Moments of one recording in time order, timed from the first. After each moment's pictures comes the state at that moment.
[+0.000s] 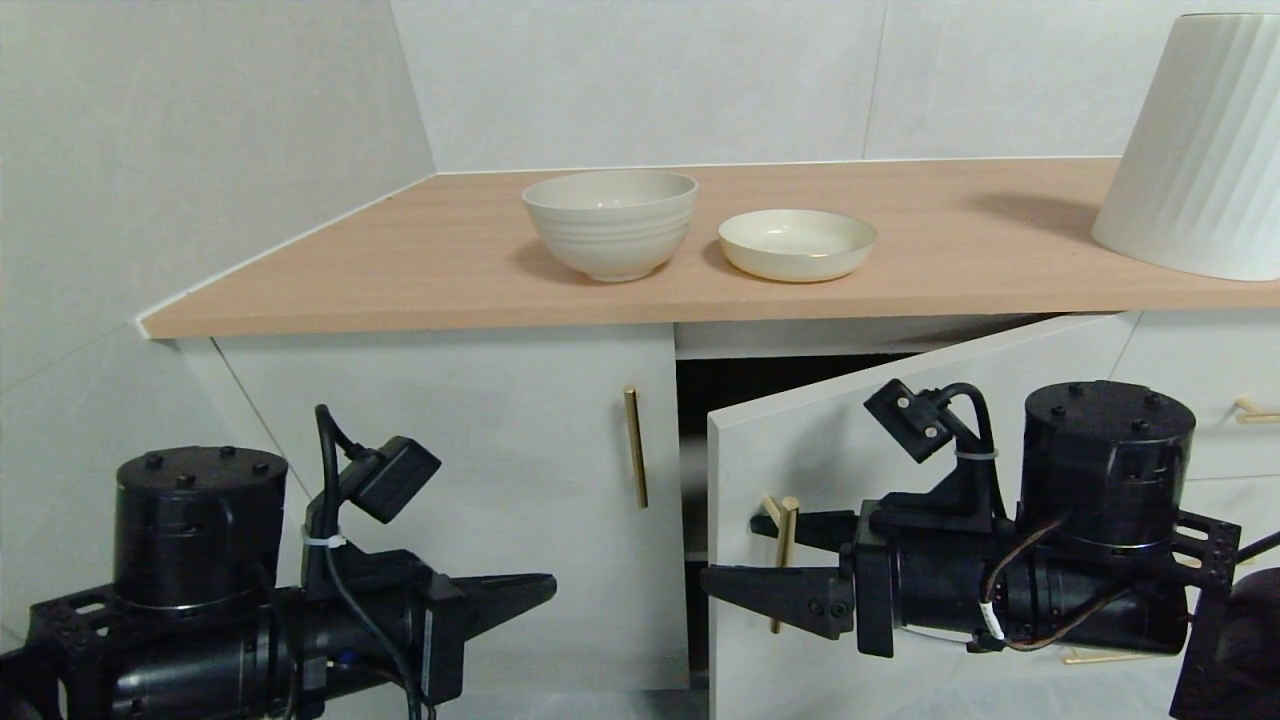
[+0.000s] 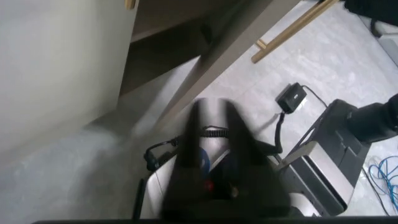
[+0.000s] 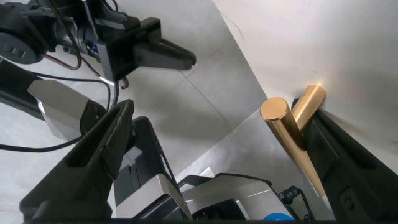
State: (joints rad) left arm -0.43 1.48 -0.40 -0.59 -0.46 -0.26; right arm 0.76 1.69 -0.61 -0.89 0.51 0.42
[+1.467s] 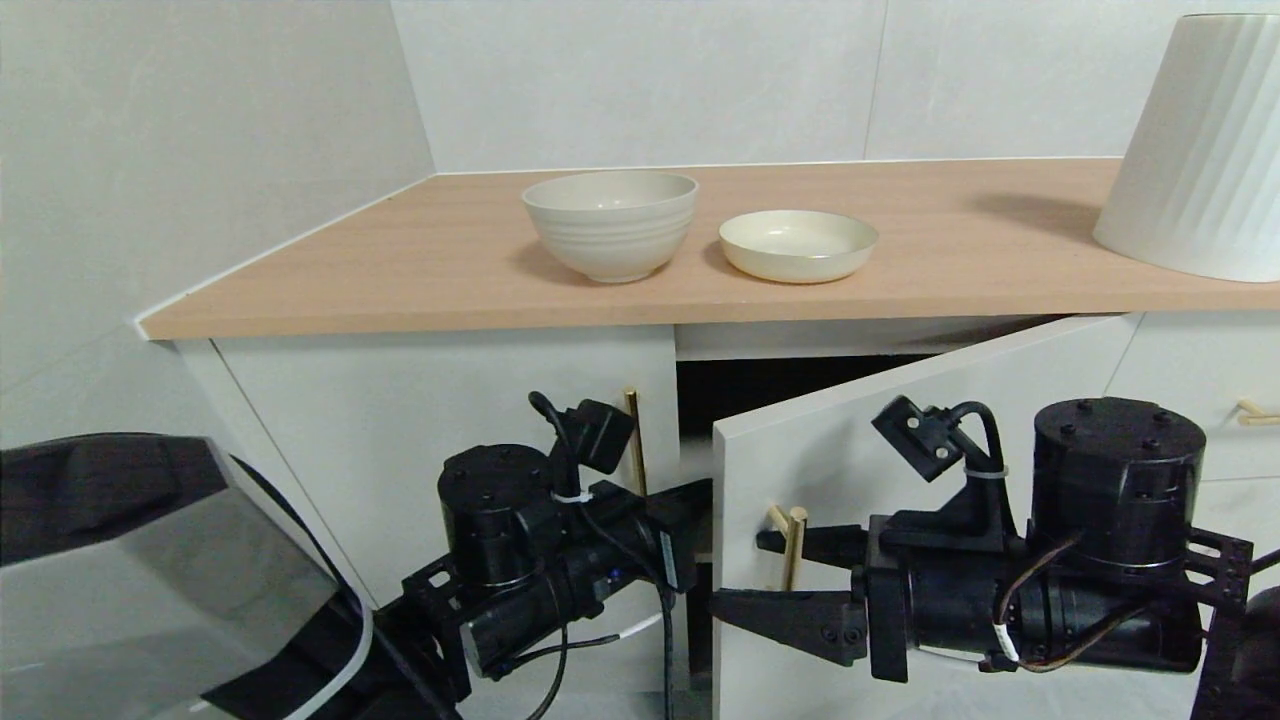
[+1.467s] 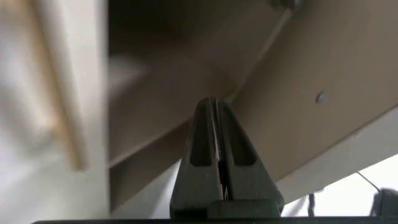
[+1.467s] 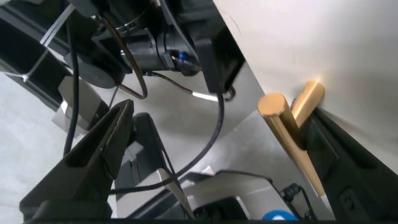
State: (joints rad) left arm -0.70 2.03 -0.59 -1.33 -0.16 -0.32; right arm 0.75 1.68 -0.56 -0.89 0.51 0.39
